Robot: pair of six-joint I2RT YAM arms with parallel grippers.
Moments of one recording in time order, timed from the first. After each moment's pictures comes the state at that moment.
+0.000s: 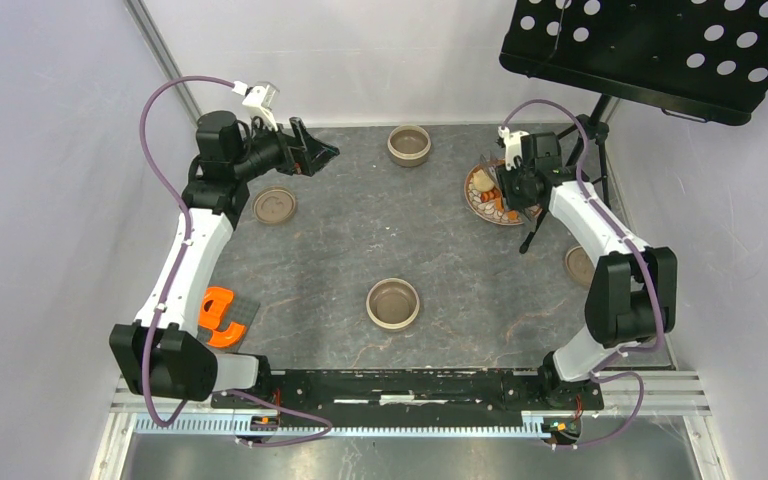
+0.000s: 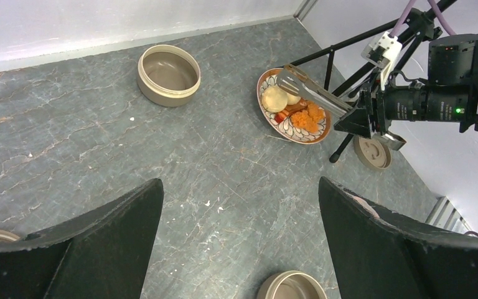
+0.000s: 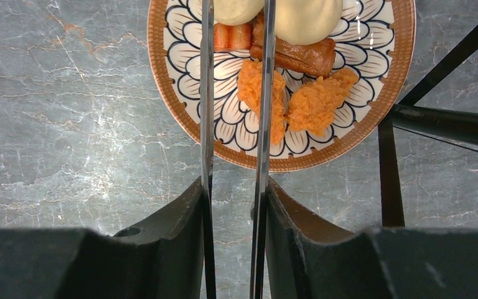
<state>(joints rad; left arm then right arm) -0.10 1.32 1.29 -0.20 0.63 -0.27 0.14 1.61 1.26 -0.54 -0.03 -0.13</state>
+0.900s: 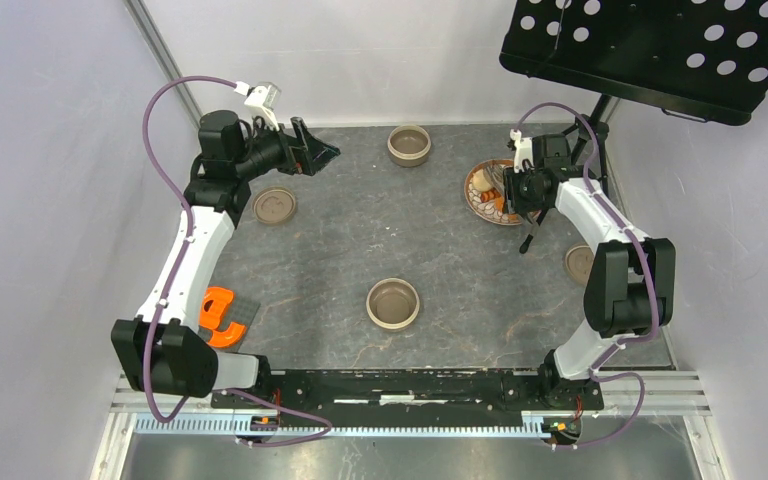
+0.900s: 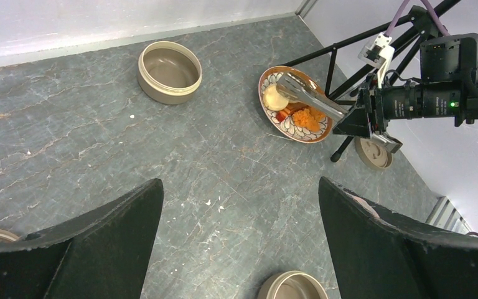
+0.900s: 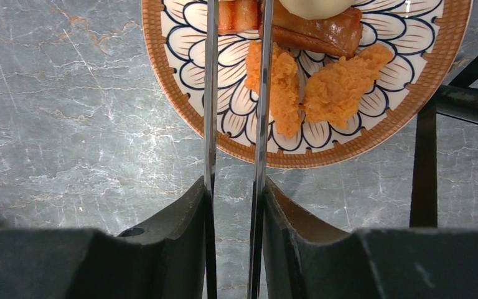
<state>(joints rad) -0.10 1.33 1.29 -0.20 0.63 -0.27 0.06 1.67 1.26 -0.56 -0.15 -0.08</state>
